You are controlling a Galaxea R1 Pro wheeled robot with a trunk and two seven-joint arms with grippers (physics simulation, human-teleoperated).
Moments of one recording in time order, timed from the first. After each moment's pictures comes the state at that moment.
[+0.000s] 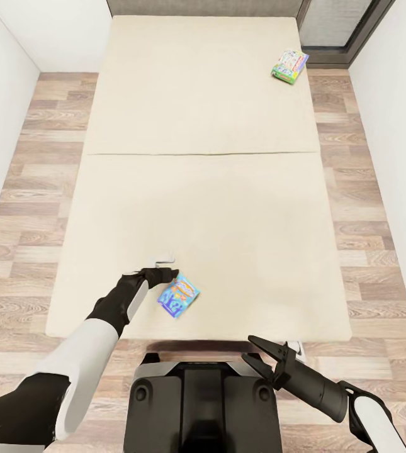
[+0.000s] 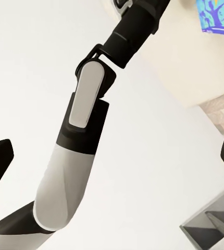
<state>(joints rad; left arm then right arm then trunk) -0.98 -0.09 -0.06 -0.60 0.09 0.38 -0.08 -0.08 -0.13 -0.04 -1.59 -1.34 1.04 0.43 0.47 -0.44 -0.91</state>
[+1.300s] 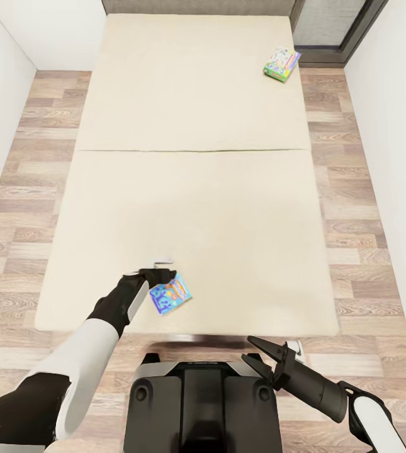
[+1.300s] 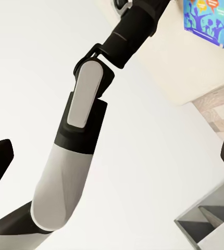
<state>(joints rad) -0.98 -0.09 -0.06 -0.60 0.07 0.39 -0.03 -0.08 -0.13 -0.04 -1.59 -1.34 1.03 0.43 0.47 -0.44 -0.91</state>
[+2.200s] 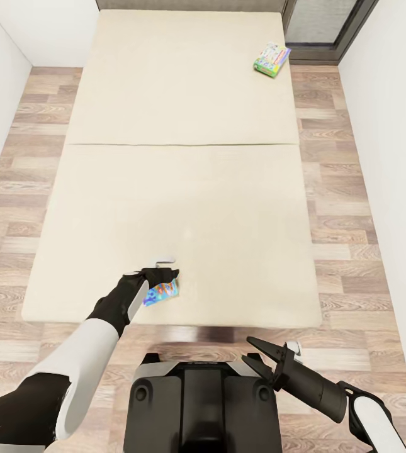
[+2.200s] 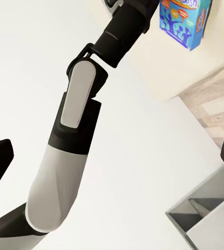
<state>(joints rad) -0.98 -0.09 -0.06 -0.60 0.08 0.38 -0.08 -0.08 -0.13 -0.04 -1.59 -1.34 1.03 0.40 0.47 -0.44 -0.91</state>
